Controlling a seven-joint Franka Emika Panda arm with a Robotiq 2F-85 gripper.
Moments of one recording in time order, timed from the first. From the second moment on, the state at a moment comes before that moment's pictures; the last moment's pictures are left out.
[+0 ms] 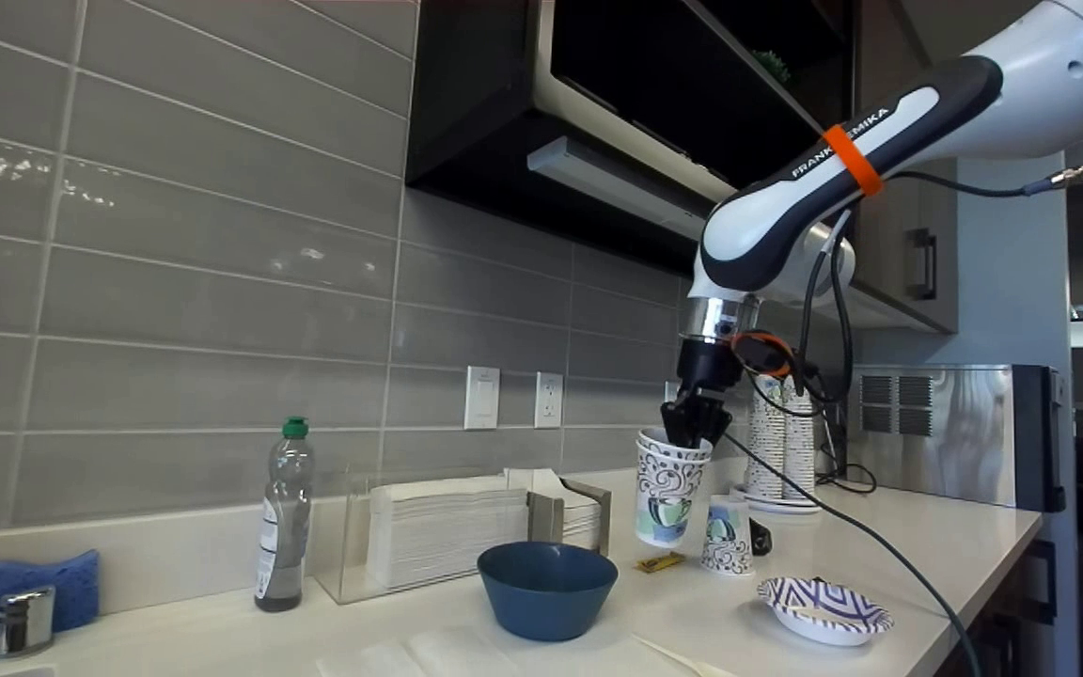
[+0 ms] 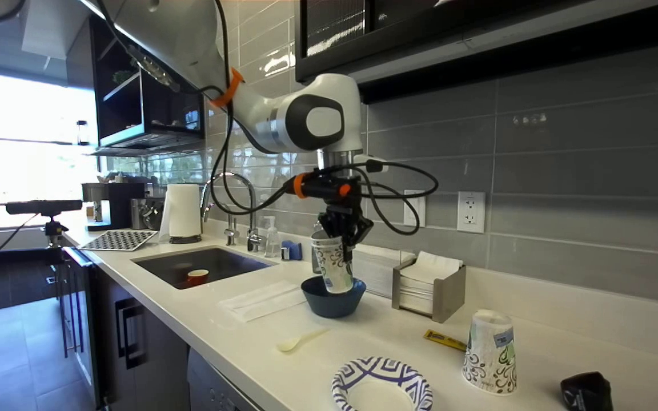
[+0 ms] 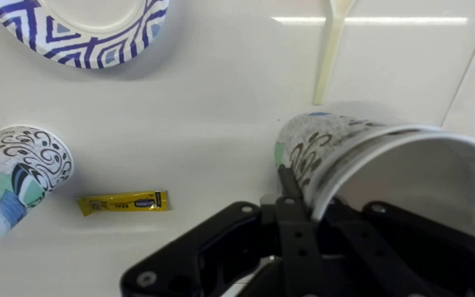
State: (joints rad) arm -0.06 0.00 -0.05 -2.07 0.07 2.25 -0.12
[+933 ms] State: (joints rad) arm 0.00 0.27 0.03 -1.81 0.07 2.23 -0.11
